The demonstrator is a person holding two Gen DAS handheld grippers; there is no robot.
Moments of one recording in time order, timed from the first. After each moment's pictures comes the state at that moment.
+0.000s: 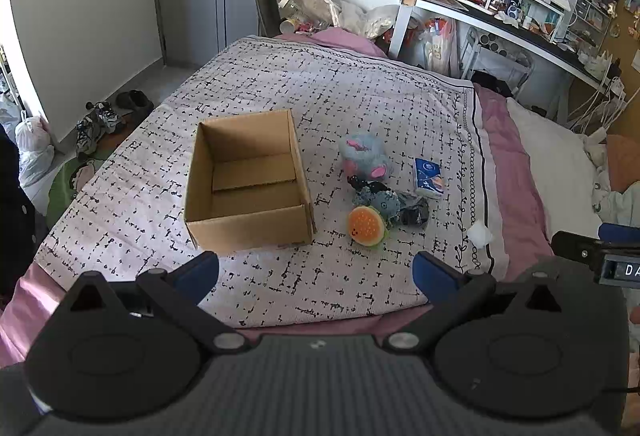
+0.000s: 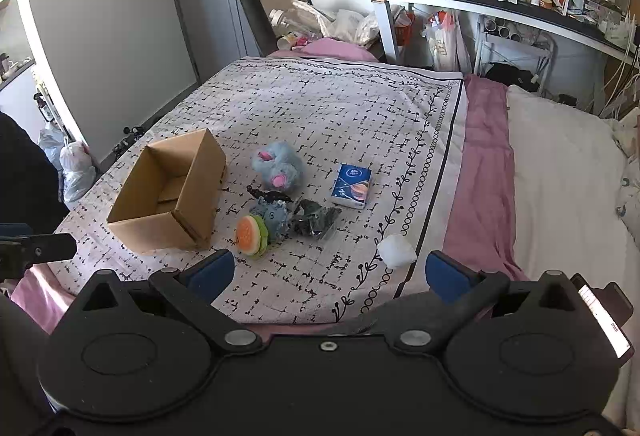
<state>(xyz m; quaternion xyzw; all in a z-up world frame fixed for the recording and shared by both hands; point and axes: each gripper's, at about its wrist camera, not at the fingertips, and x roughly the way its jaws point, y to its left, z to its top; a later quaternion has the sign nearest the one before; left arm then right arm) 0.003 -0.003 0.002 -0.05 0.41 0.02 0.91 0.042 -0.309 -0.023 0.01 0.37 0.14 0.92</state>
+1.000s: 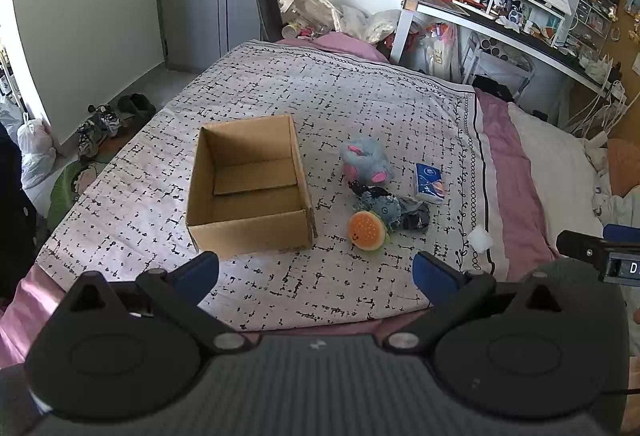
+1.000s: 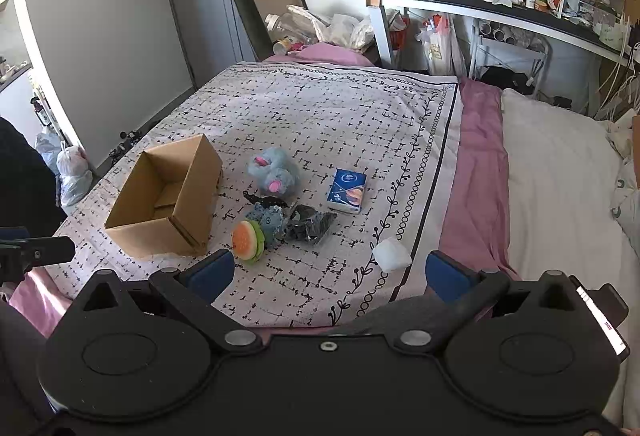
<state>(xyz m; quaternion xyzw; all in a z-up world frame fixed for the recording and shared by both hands) 0.002 -0.002 0.005 -0.05 0.40 0.02 0.91 0.041 -0.313 -0.022 0.01 0.37 0.13 0.92</state>
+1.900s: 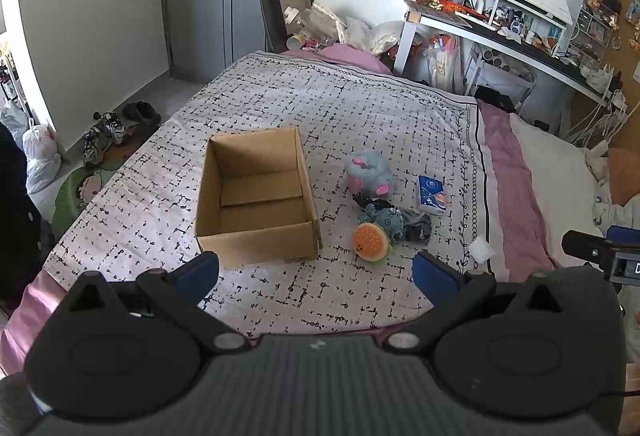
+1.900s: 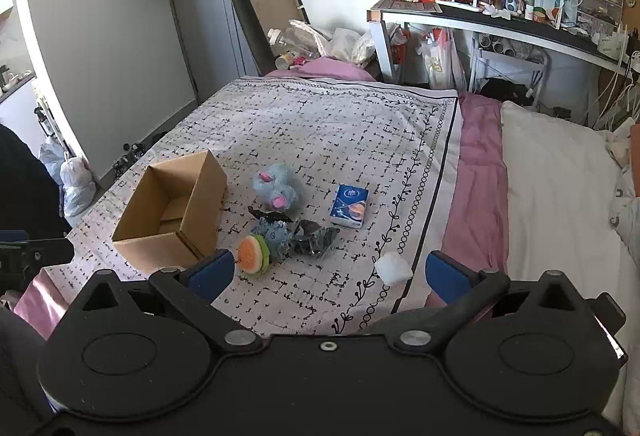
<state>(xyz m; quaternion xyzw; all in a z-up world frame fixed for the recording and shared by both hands) -0.002 0.002 0.018 -0.05 0.39 0.03 0.92 0.037 -0.313 -0.010 0.01 0.35 0.13 0.93</state>
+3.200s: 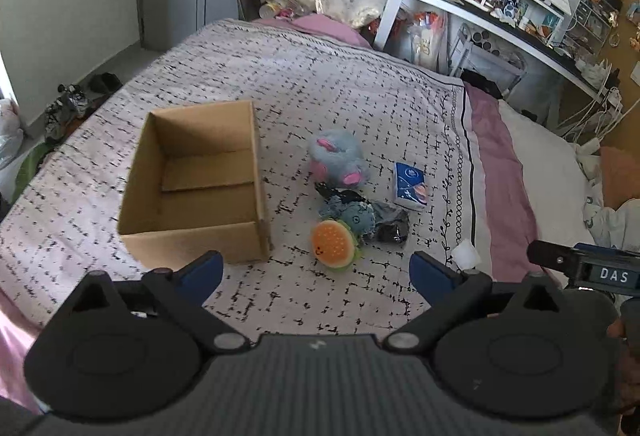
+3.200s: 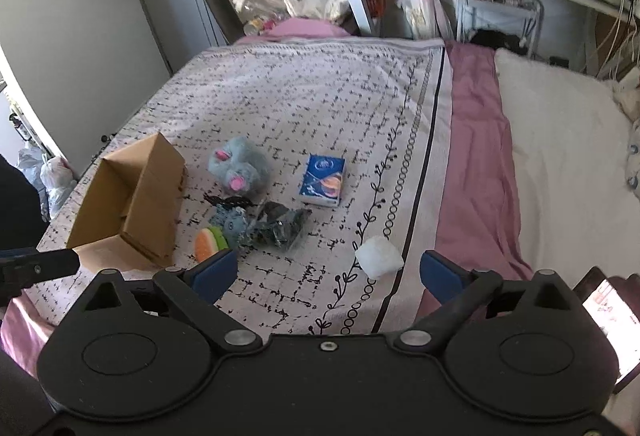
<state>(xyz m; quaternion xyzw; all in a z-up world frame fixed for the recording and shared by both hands) 0.067 -0.021 -0.038 -0.09 0.42 -0.01 0.90 0.106 -0.327 -0.072 0.05 0.41 0.11 0.90</state>
